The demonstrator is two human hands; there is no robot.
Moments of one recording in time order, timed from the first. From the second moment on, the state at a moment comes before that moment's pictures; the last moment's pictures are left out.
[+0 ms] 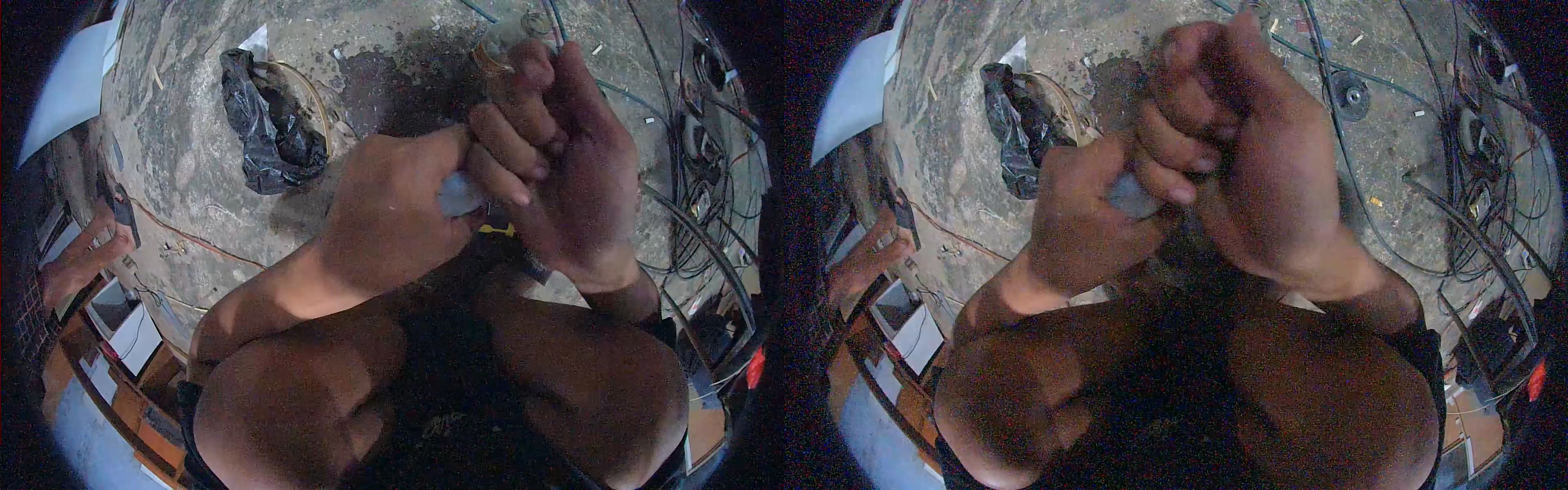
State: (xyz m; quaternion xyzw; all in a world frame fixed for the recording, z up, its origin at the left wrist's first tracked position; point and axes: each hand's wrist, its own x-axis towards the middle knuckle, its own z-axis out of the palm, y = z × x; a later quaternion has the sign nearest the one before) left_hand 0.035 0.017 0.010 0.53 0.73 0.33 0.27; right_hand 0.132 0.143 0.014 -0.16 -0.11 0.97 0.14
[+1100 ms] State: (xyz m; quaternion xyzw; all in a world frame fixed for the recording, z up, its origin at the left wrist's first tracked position) left_hand 0.030 0.000 -0.014 0.69 0.65 -0.01 0.32; right_hand 0.167 0.124 -0.046 -0.03 -0.74 0.64 0.21
